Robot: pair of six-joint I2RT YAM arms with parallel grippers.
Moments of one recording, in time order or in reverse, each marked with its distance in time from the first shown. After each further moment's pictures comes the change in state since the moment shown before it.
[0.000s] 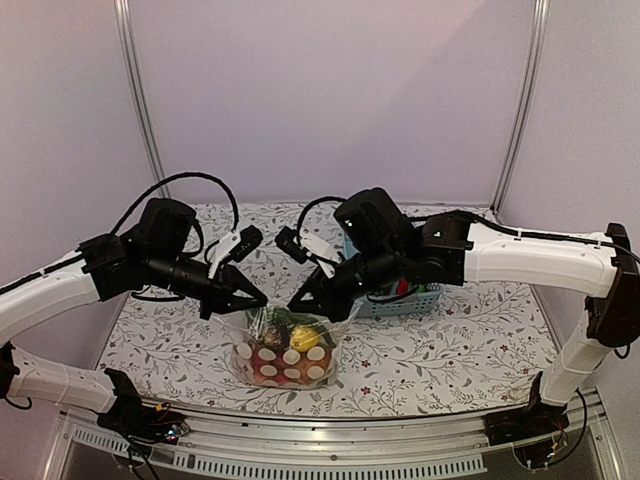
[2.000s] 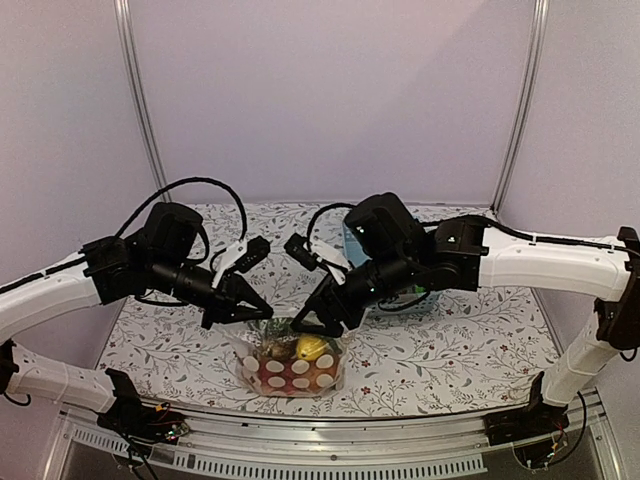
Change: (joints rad) left arm -0.072 0.014 0.000 -0.003 0.051 0.027; right arm 0.017 -0.057 -0.061 -0.017 -0.034 0.079
